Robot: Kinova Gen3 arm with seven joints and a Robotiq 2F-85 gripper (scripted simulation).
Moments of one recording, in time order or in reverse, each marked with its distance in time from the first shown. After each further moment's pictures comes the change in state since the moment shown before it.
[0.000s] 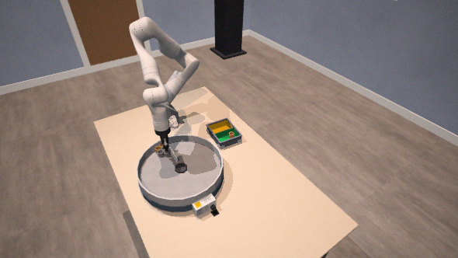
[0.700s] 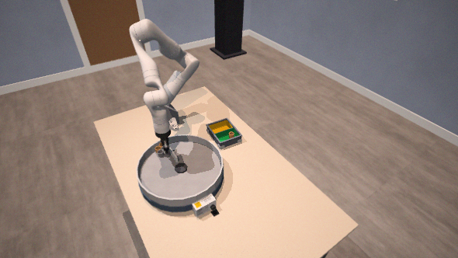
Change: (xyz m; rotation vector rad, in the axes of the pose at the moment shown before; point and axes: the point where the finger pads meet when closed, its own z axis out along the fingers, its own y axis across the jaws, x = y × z) arm -0.001 -0.001 0.014 0.004 -0.001 -0.003
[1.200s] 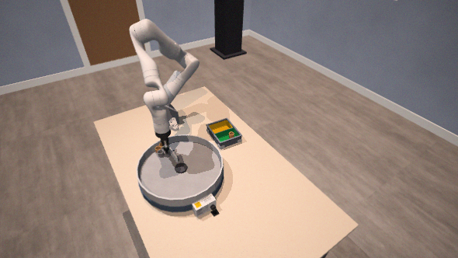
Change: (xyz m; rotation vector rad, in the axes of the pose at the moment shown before) arm 0.000 0.000 0.000 0.000 0.000 0.000
